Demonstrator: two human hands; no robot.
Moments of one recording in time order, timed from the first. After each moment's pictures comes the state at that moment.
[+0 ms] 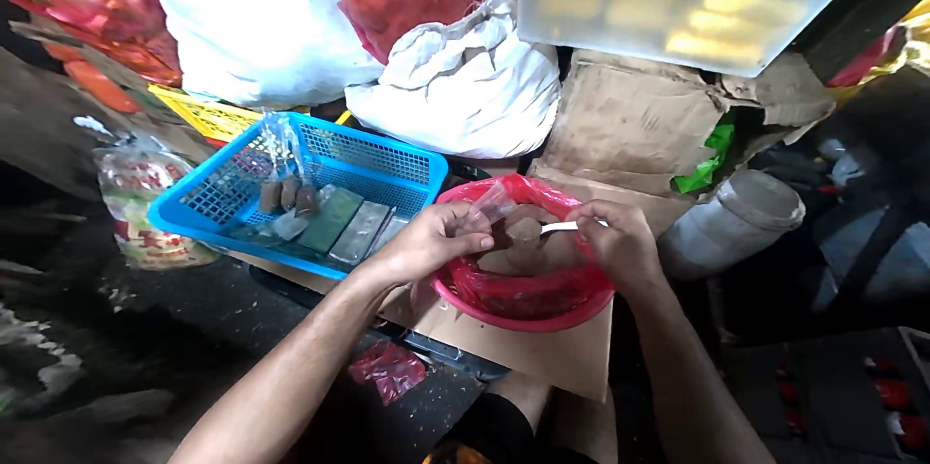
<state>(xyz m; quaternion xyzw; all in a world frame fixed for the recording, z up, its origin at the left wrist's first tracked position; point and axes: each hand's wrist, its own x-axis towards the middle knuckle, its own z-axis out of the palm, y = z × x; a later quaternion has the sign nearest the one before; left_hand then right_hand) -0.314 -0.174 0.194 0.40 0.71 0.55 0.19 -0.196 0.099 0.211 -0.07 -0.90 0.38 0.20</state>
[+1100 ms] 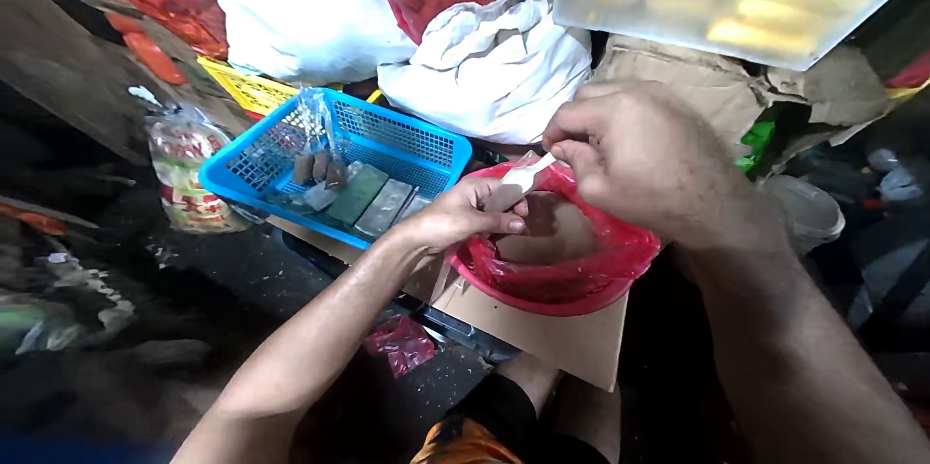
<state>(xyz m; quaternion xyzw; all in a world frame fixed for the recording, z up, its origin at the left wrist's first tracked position) -0.314 -0.163 0.201 0.42 0.59 0.63 0.27 -0.217 0.039 0.343 0.20 -0.96 0.06 0.18</state>
